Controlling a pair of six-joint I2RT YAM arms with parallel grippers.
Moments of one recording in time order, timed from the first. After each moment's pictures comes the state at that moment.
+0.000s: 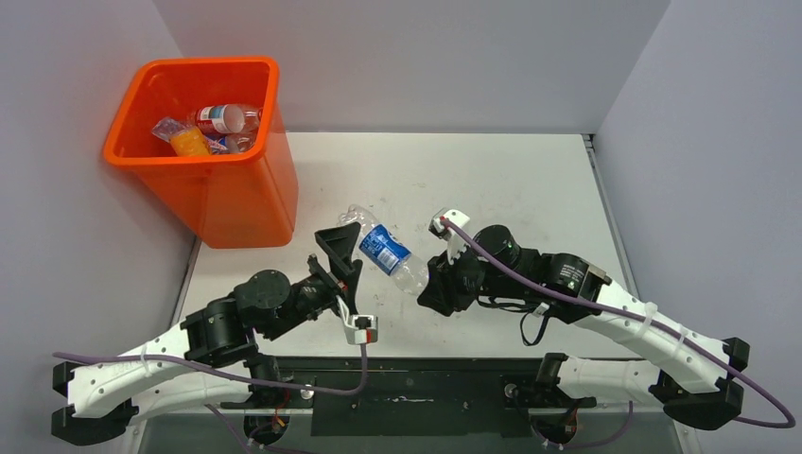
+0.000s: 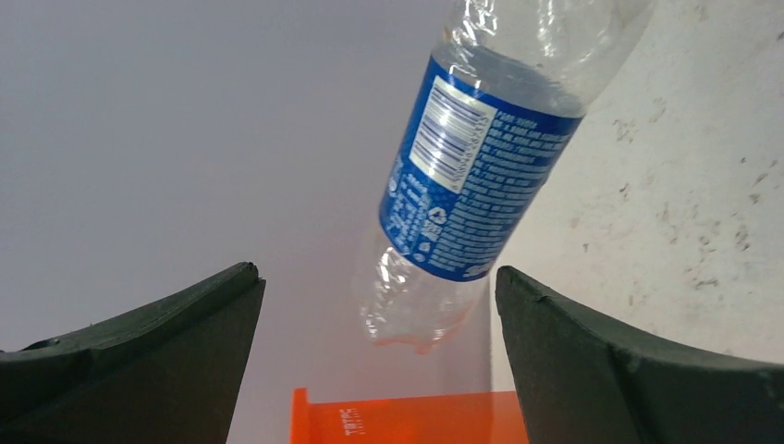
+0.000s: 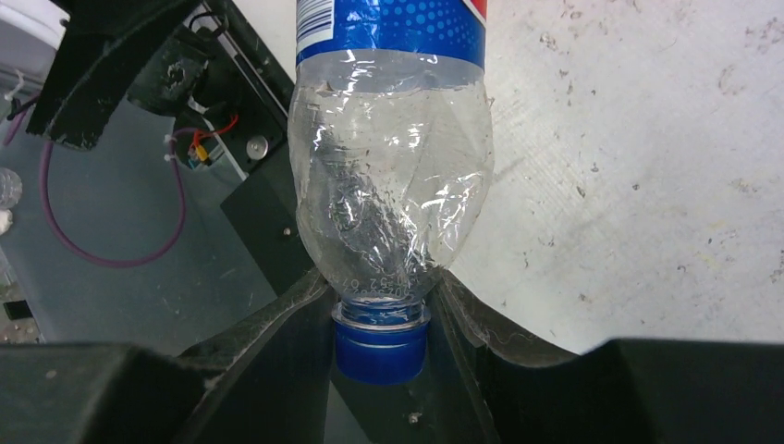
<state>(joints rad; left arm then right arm) -1.21 0.66 0.86 -0.34 -0.29 1.30 1.06 1.01 1.22 -0.80 -0.09 0.36</state>
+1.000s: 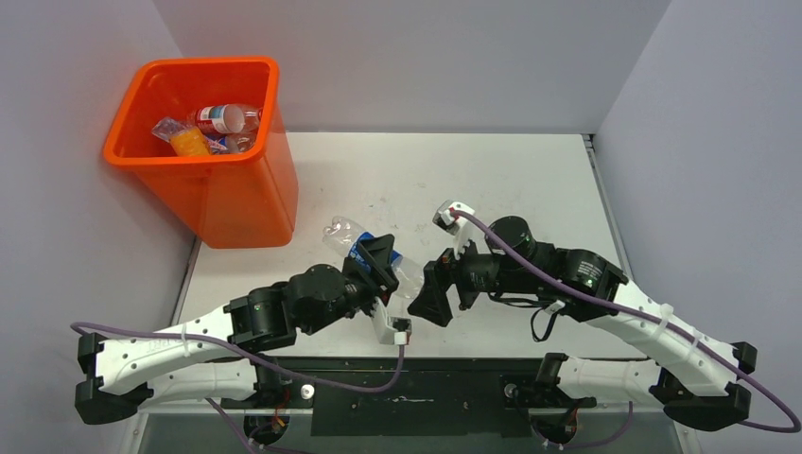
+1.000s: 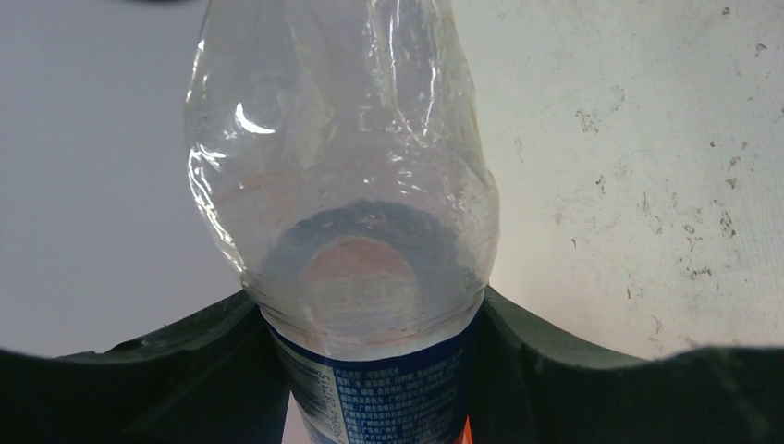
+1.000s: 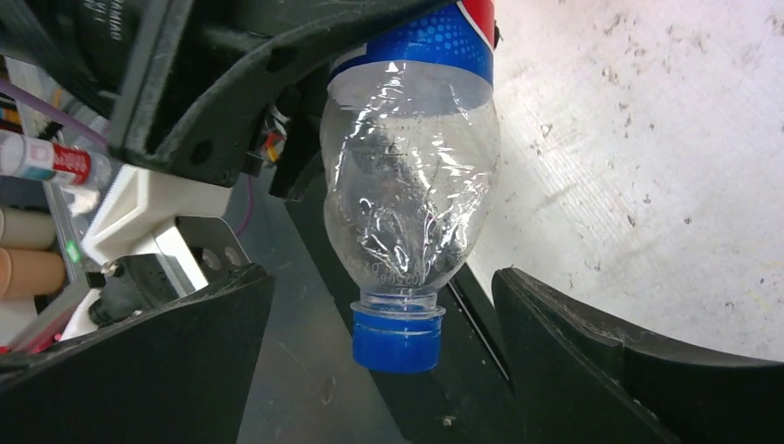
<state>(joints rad) -1.27 0.89 0.91 -0.35 -0.34 1.43 1.05 1.04 1.31 -0.84 -0.22 0.36</state>
